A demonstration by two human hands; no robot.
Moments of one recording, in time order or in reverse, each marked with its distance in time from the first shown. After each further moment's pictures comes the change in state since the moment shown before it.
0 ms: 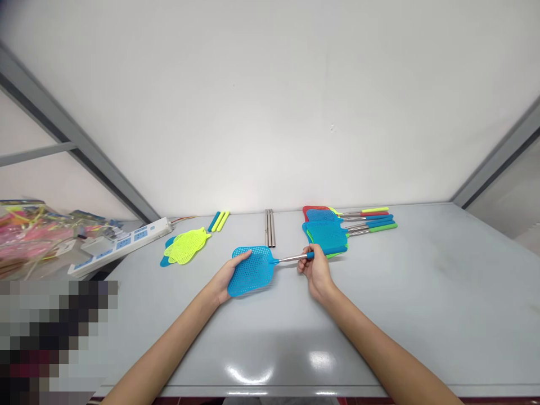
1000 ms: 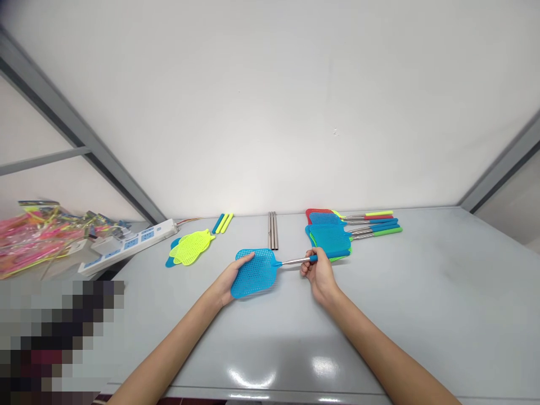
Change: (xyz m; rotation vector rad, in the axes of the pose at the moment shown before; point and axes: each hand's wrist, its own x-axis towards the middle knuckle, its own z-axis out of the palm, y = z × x) left_hand 0.000 0.000 -0.001 -0.018 0.024 -0.013; right_hand 0.001 -0.001 0.000 0.007 -0.012 0.053
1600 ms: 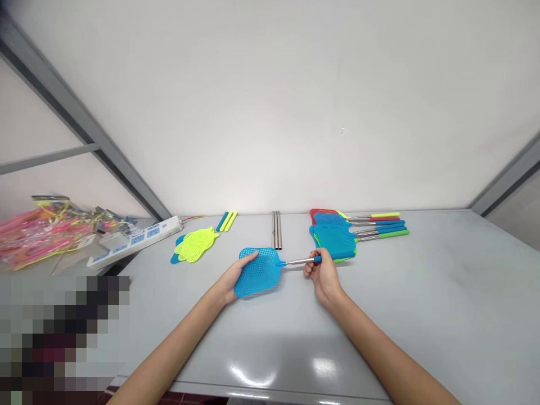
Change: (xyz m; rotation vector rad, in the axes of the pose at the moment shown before) left_hand 0.001 -0.002 -0.002 0.041 -0.030 0.016; right_hand 0.000 0.000 0.000 -0.018 0.001 -0.025
